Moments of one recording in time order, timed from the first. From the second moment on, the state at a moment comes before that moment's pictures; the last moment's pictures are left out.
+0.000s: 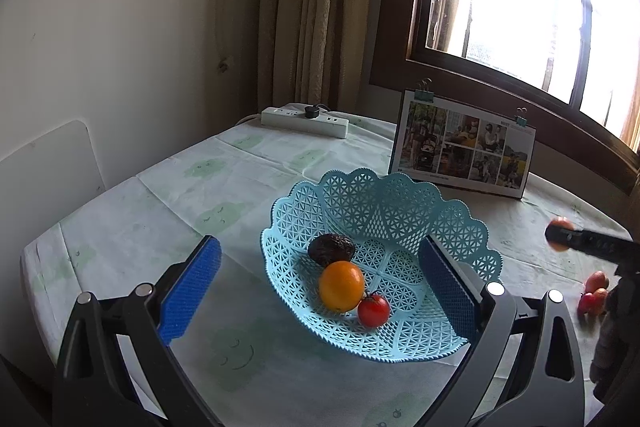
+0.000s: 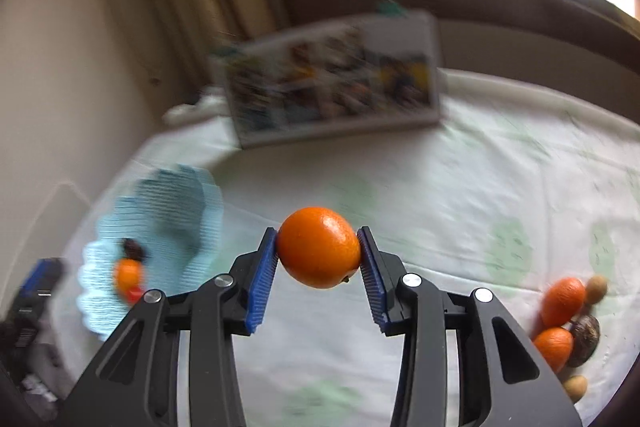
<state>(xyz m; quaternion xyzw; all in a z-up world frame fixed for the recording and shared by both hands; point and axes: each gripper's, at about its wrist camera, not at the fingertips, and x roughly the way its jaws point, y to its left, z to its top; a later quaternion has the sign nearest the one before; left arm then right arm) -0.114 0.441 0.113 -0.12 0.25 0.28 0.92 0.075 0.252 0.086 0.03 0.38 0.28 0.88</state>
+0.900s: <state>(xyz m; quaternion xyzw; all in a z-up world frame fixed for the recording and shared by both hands) -0.119 0.430 0.121 -0.11 0.25 0.27 0.92 0.028 0.296 0.088 0.02 0.38 0.34 0.86</state>
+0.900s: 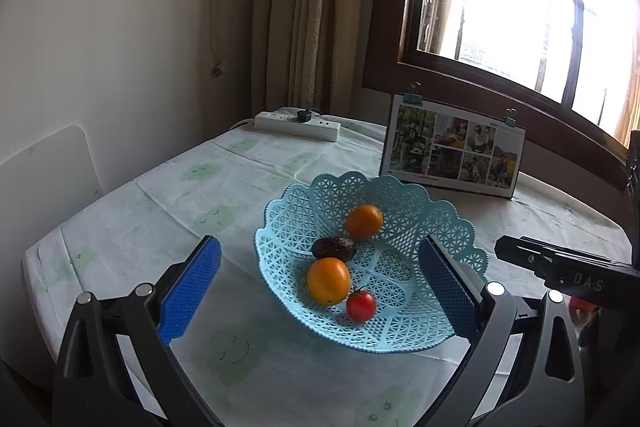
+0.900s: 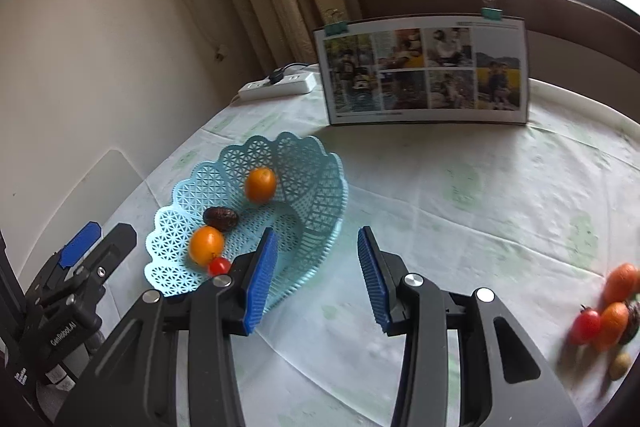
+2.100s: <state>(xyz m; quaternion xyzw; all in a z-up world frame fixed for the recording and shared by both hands) -0.041 0.275 0.125 -0.02 0.28 0.12 0.95 0.093 0.009 0.038 0.12 0.42 0.10 0.89</state>
